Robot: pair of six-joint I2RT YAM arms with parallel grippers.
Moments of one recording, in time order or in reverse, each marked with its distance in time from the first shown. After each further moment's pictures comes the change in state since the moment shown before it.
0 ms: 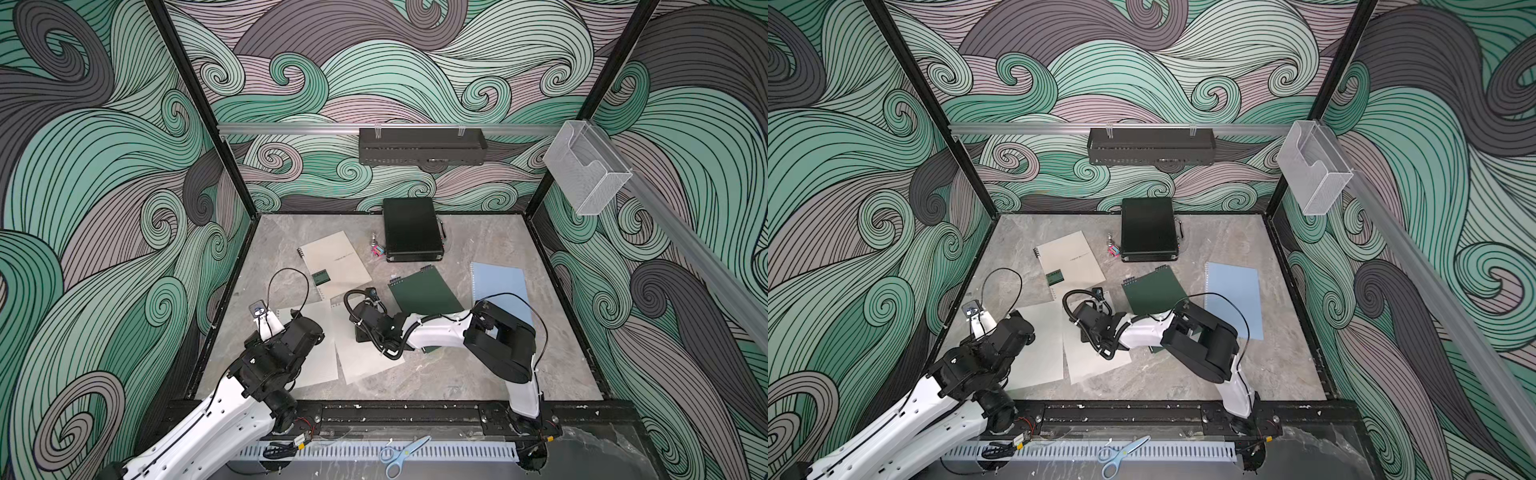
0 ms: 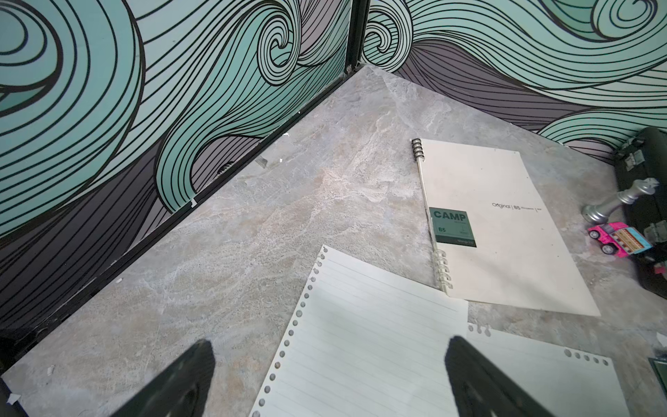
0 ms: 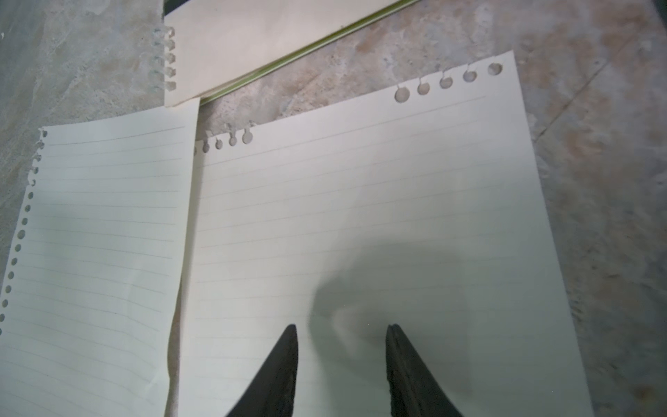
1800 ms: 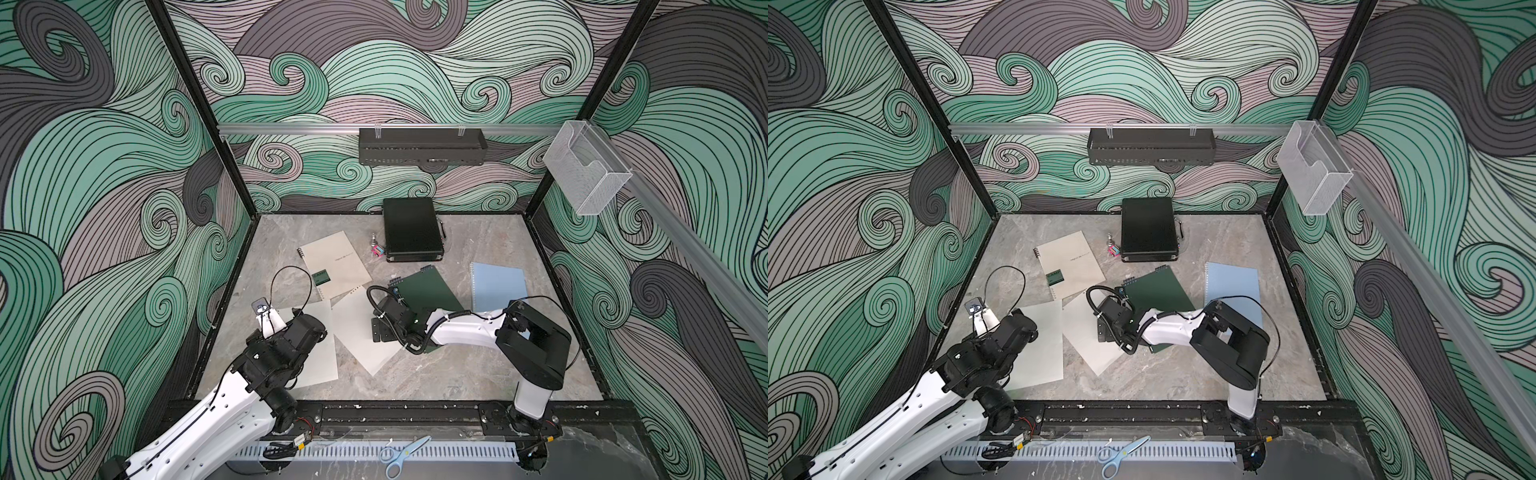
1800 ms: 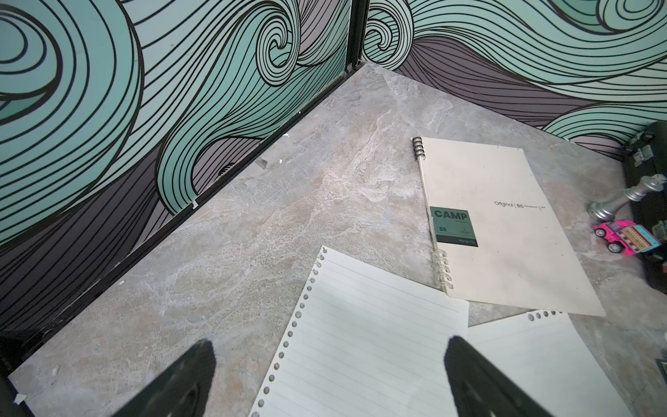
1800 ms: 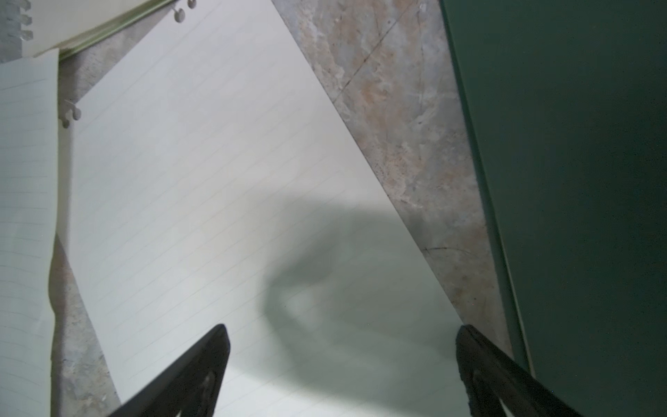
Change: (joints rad) left arm 0.000 0.045 0.019 0.004 -0.003 -0.006; right arm -0.079 -0.181 -0.153 -0.150 -0.067 -0.075
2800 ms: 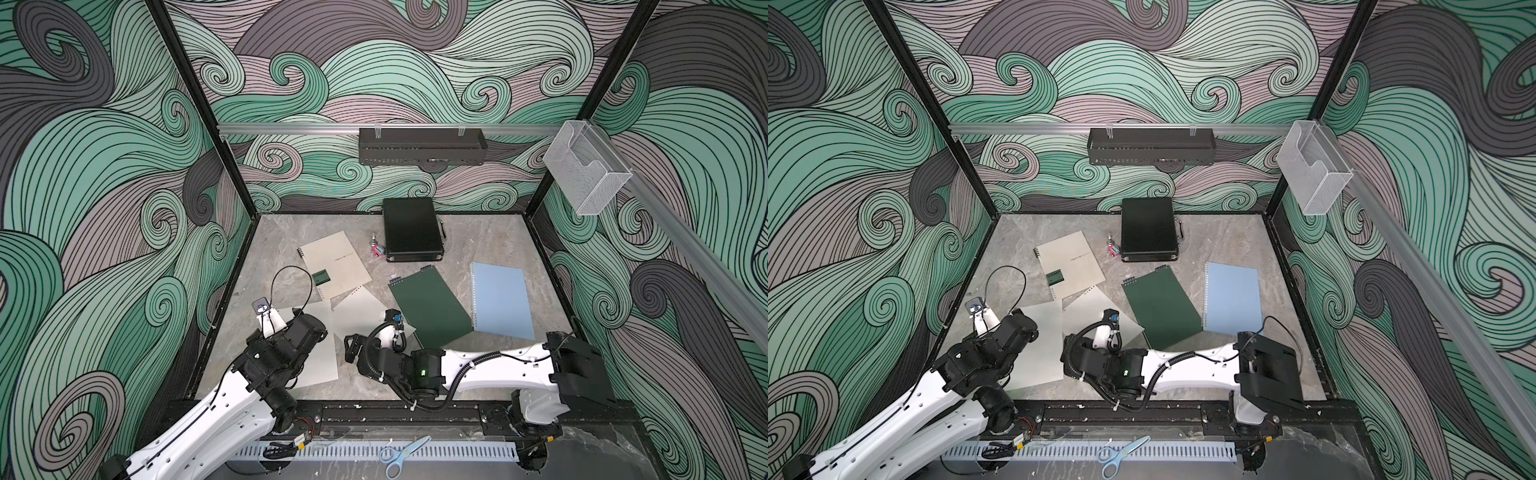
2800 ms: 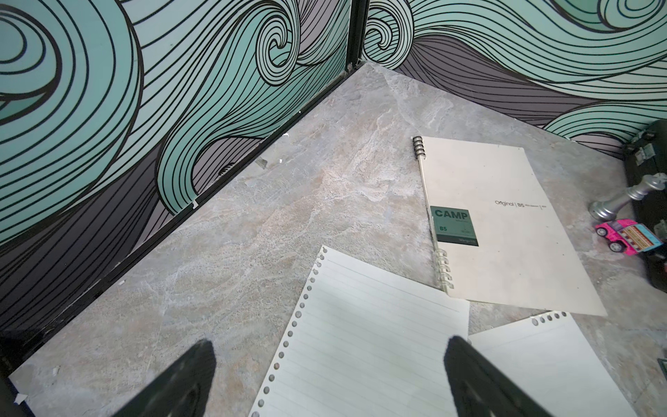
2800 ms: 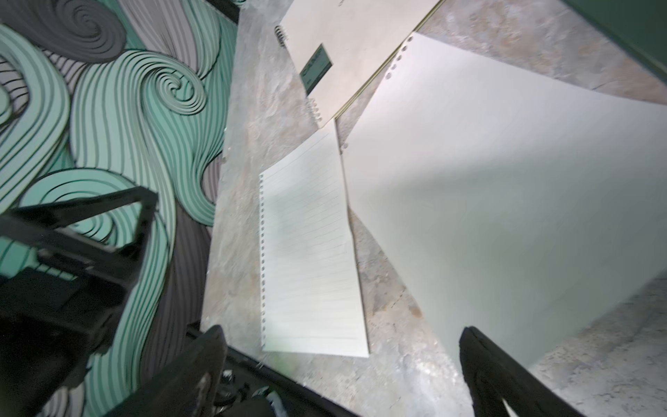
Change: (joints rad) left arm 0.000 0.004 0.000 0.001 0.000 0.000; right arm 0.394 -0.239 -0.001 0.103 0.299 0.589
